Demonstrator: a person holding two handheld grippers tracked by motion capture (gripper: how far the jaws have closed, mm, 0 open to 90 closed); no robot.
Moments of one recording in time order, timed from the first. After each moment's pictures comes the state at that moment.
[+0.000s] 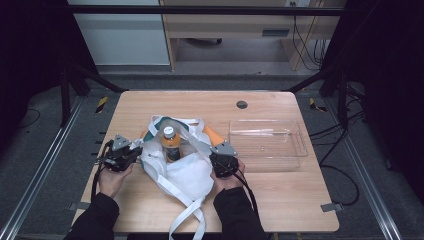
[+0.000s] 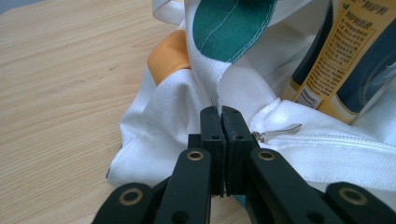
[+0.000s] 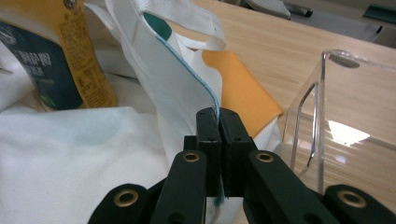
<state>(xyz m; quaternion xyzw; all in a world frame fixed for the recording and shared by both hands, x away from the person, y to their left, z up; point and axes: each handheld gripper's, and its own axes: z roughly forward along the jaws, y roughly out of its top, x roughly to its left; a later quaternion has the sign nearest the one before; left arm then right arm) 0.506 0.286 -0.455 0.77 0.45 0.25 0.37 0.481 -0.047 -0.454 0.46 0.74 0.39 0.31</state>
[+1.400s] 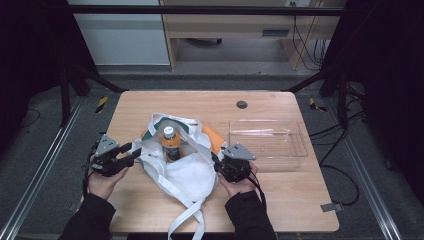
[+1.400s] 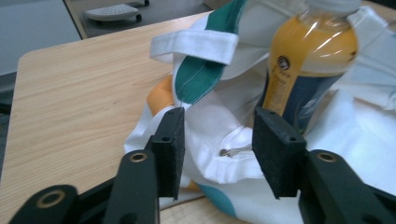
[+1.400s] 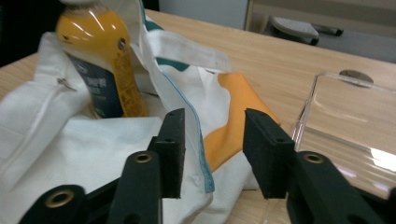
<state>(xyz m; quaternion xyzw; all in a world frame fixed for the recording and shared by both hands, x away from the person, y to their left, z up) 0.471 0.292 -0.418 0.74 0.43 0.26 0.44 0.456 -0.080 -0.426 0.42 0.73 0.47 0.27</state>
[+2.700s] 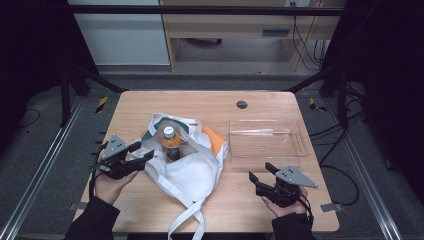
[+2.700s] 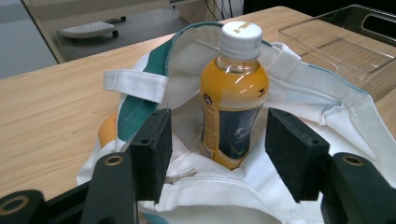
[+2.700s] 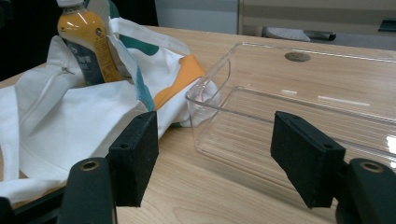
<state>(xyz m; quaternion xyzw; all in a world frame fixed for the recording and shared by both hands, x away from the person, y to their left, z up) 0.456 0.259 -0.395 0.75 0.39 0.25 0.46 0.398 -0.199 -0.442 0.44 0.69 0.51 0.26</state>
